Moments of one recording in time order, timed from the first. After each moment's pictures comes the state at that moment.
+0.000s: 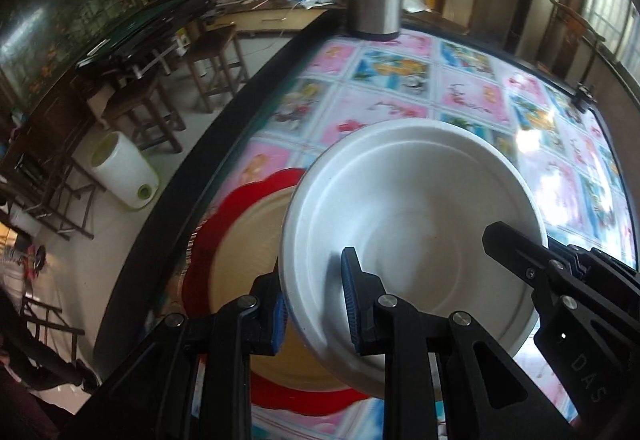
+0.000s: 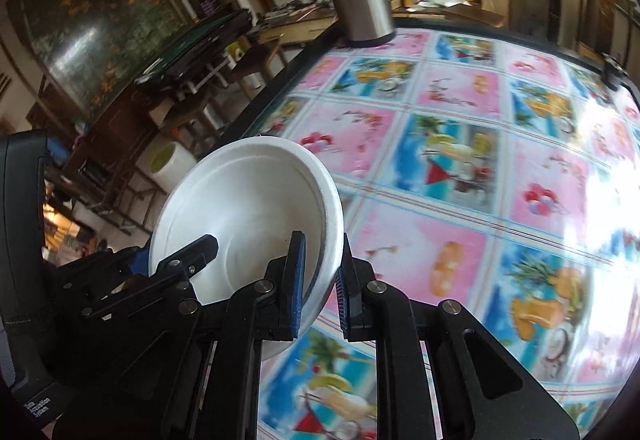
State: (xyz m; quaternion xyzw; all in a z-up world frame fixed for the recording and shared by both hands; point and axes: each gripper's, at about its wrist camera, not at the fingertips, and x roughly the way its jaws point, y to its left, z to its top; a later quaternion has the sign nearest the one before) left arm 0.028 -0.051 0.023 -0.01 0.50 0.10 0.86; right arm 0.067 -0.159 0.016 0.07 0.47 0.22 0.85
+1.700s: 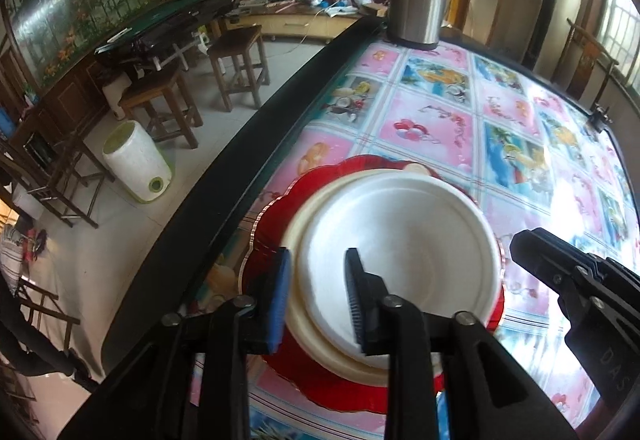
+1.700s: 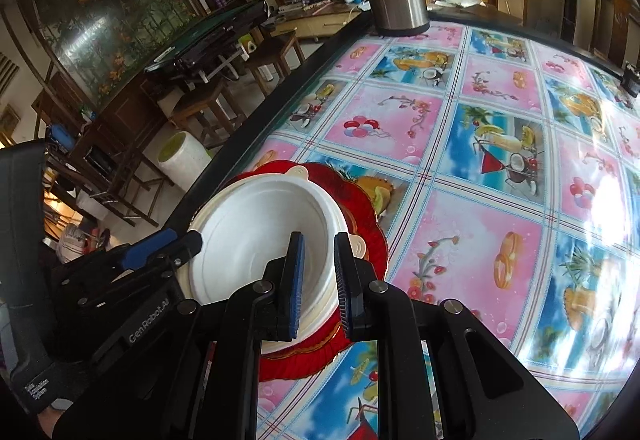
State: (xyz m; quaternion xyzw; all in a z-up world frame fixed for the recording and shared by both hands) left arm 0.003 -0.002 0.011 -0.03 0.47 0.11 0.88; right arm 0.044 -0.126 0.008 0.07 0.45 0.22 0.86
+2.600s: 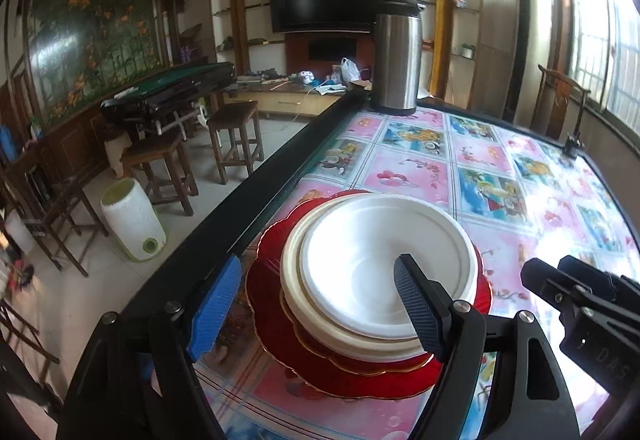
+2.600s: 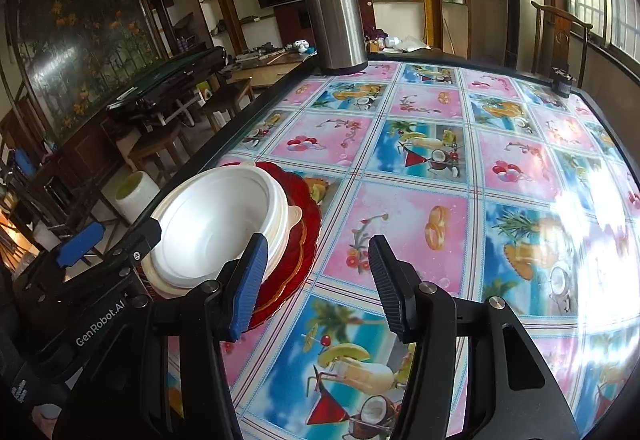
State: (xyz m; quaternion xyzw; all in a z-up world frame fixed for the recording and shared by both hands) left arm -0.044 -0.013 0.008 -0.01 0.32 0.10 0.94; right arm -0.017 -0.154 -0.002 0.06 0.38 0.14 0.91
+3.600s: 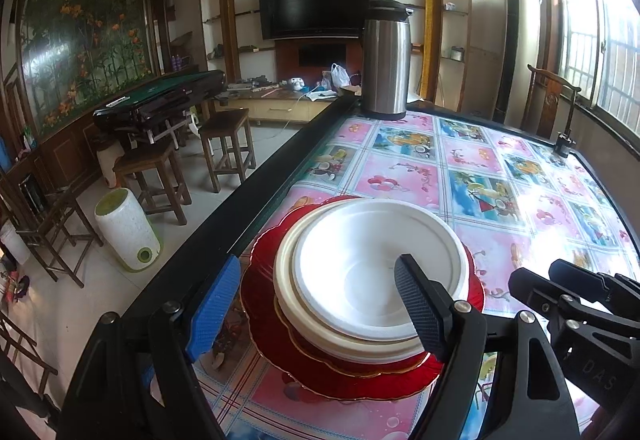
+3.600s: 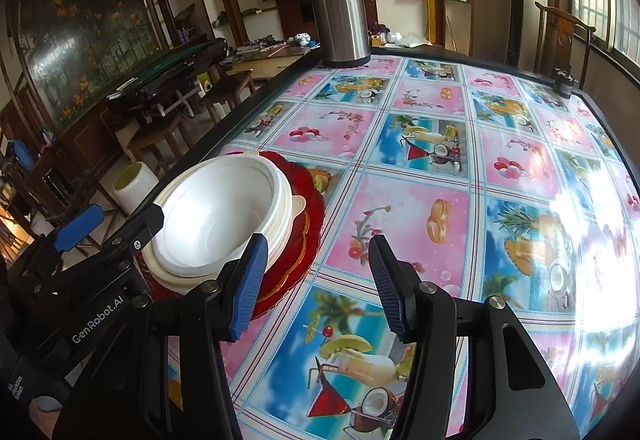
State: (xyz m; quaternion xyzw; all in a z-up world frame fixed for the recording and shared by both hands) left arm -0.051 -0.014 0.008 -0.01 0.31 0.08 0.95; right arm -0.024 -0.150 -0.002 0.04 0.39 0.13 0.91
